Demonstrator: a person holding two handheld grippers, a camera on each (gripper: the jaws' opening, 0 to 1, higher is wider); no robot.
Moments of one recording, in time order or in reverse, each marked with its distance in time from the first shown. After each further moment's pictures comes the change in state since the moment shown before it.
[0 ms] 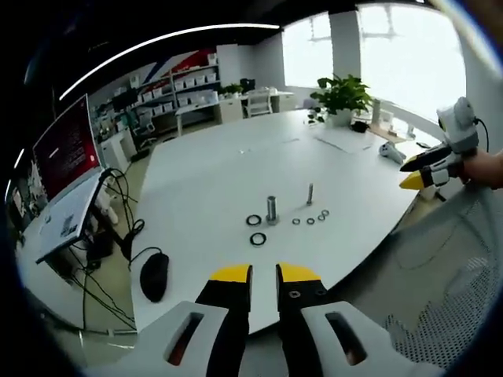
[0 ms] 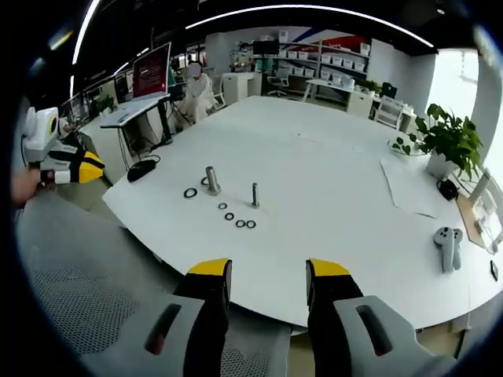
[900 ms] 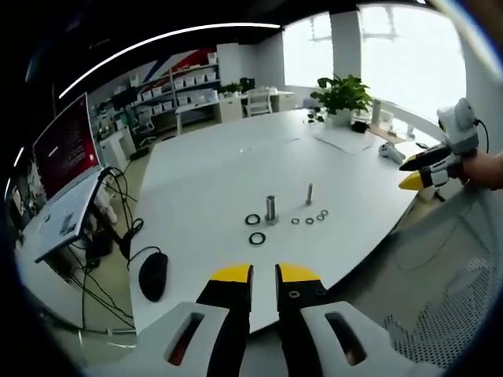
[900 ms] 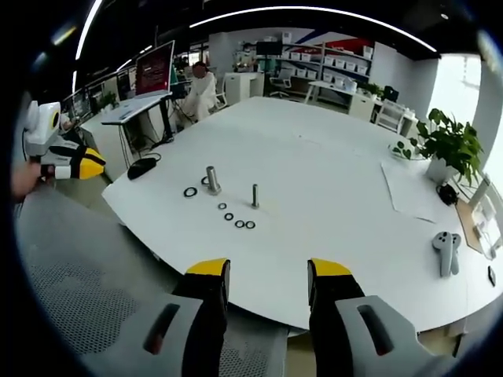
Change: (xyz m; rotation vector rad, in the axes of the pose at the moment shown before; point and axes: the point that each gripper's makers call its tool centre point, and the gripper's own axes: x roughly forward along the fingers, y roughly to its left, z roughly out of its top) left arm 0.000 0.002 -0.004 -0.014 0.008 0.009; right arm 0.000 -0.001 0.001 -0.018 0.000 -0.001
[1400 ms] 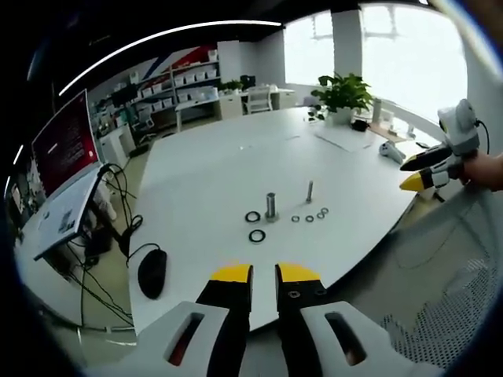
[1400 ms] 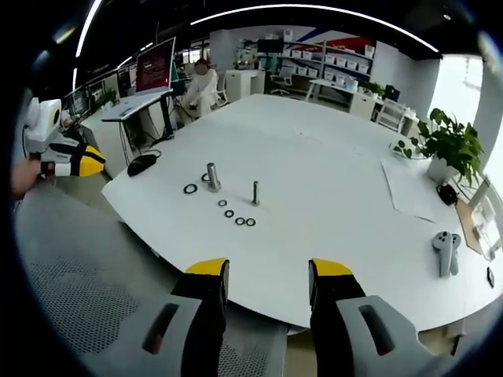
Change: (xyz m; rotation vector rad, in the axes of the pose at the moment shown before) left arm 0.000 0.000 -0.002 -0.017 0.013 0.005; right arm 0.002 0.001 0.000 -0.014 0.016 0.006
